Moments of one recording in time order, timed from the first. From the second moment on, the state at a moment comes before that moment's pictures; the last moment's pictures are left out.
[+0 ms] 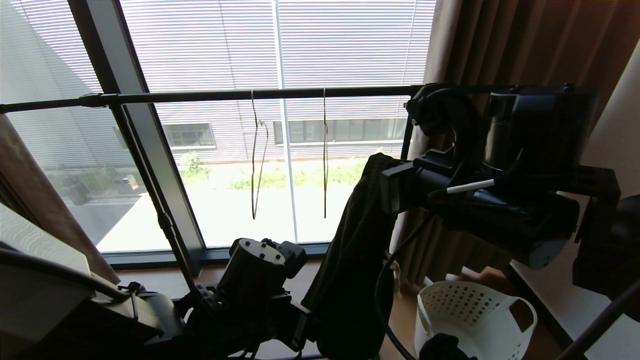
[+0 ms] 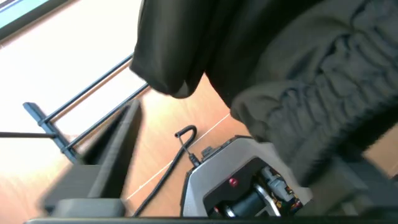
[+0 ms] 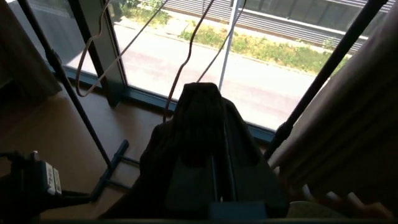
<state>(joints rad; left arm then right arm) -0.74 1.90 -0.65 -0.52 0.01 -0.14 0.79 1.68 -1.06 -0.42 -0.42 0.03</state>
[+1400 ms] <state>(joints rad) -0.56 1.52 -0.70 -0.36 0.05 -0.09 0.66 1.44 -0.61 -0.56 -0.31 0.08</state>
